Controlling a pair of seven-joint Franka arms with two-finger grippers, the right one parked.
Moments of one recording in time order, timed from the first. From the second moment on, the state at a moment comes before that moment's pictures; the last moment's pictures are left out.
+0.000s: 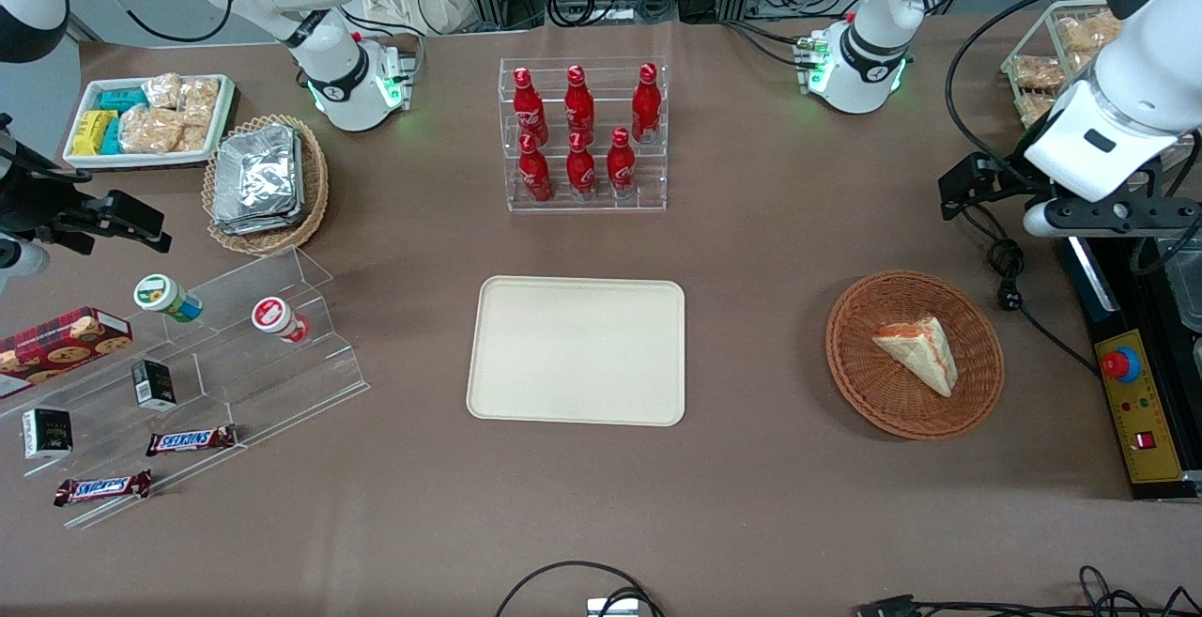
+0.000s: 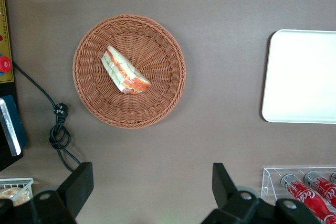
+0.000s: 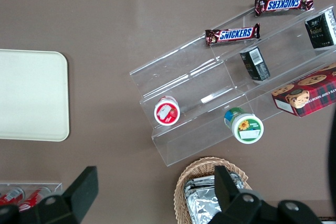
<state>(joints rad) -0.07 -0.02 -0.09 -1.61 -0.02 1.57 -0.15</state>
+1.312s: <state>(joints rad) -0.05 0.22 0.04 -1.91 0.07 2.15 -0.66</state>
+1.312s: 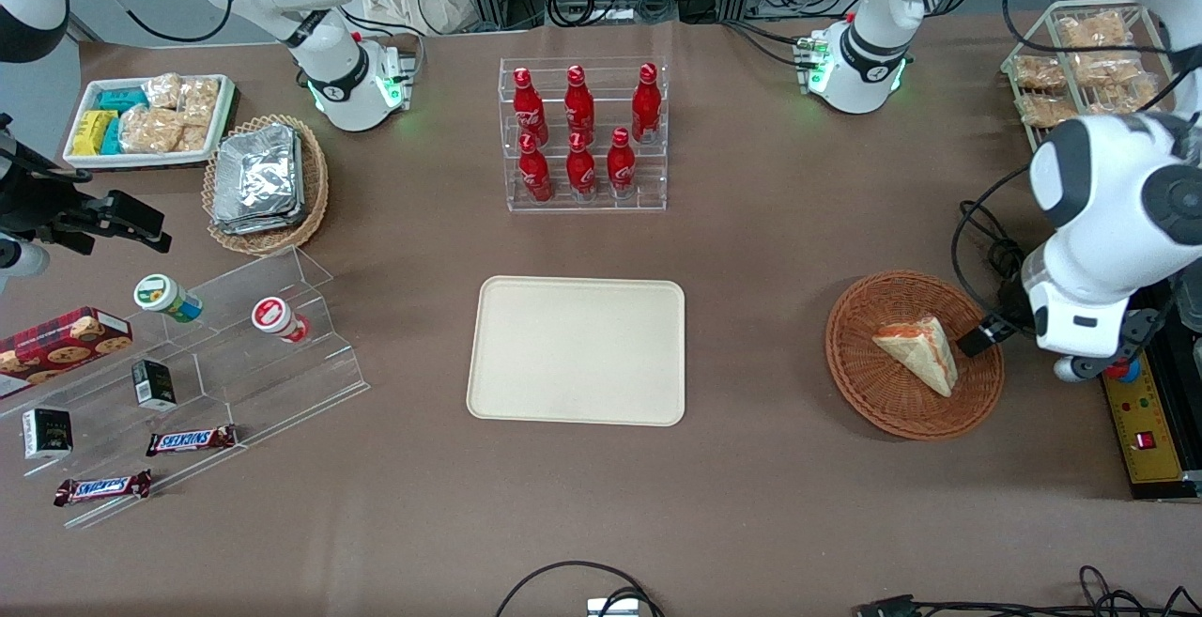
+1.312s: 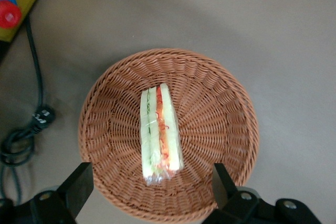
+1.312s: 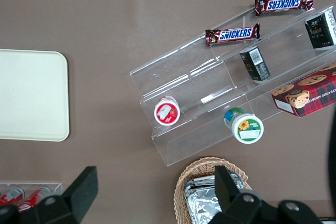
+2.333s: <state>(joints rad) -0.05 0.35 0.03 -2.05 -0.09 2.38 -0.70</state>
